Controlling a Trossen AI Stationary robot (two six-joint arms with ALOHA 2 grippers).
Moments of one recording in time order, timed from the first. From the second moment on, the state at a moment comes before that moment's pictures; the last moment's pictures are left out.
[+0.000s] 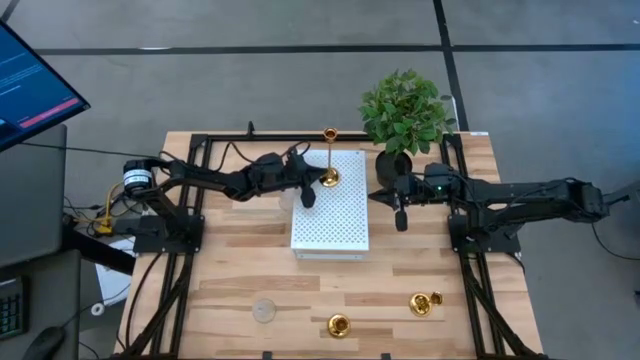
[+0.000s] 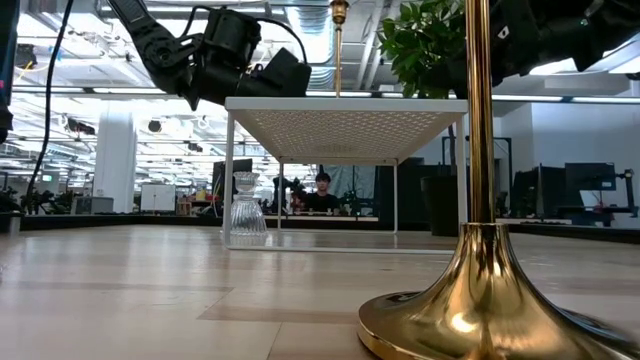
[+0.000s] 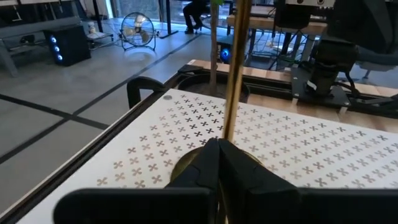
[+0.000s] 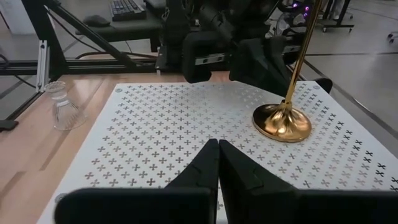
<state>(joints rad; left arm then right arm) 0.27 1.45 0.73 0.73 -0.05 0.01 -0.17 0.91 0.47 0.18 -0.10 -0.04</state>
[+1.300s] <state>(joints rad) 0.23 0.72 0.38 0.29 0.08 0.10 -0.17 0.91 0.47 0.14 -0.10 -0.03</state>
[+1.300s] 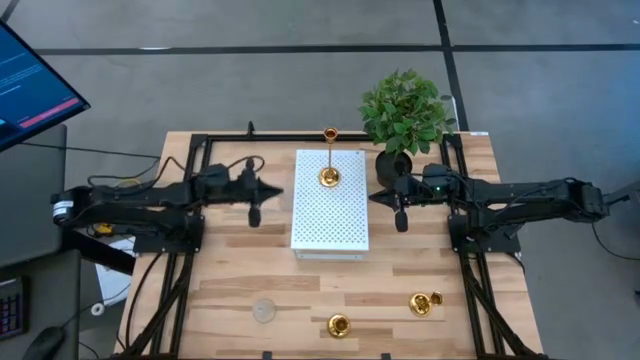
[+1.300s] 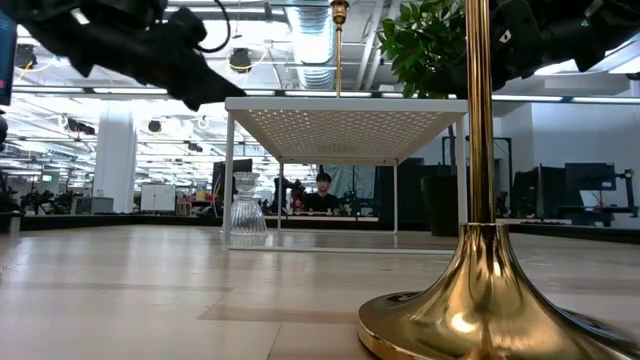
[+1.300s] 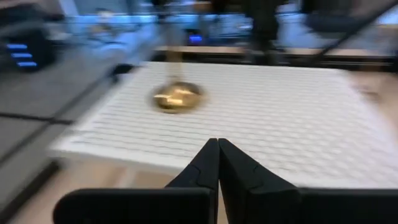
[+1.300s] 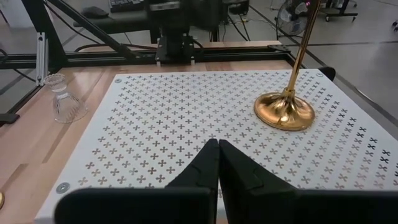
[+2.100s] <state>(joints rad) -0.26 0.87 0.36 0.60 0.13 0.10 -0.17 0.91 0.47 0.14 -0.10 -0.03</state>
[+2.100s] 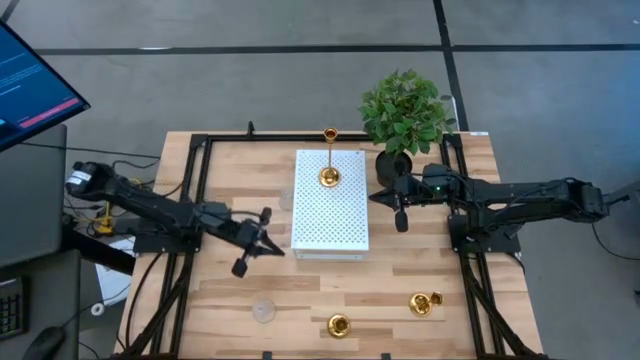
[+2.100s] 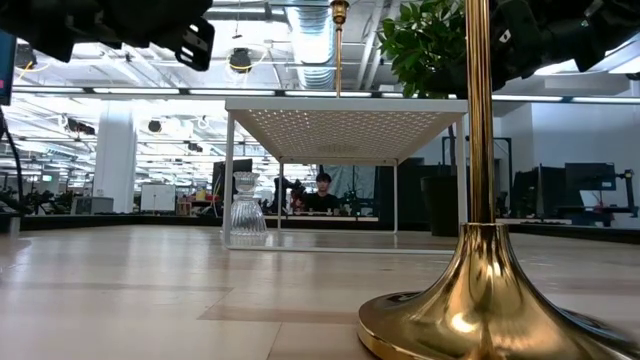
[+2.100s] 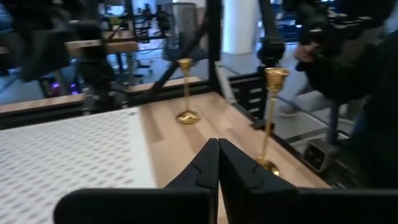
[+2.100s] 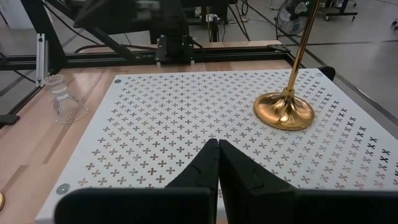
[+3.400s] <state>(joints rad) -0.47 1.61 0.77 0.79 0.12 0.04 0.03 0.91 0.47 0.19 -0.10 0.06</state>
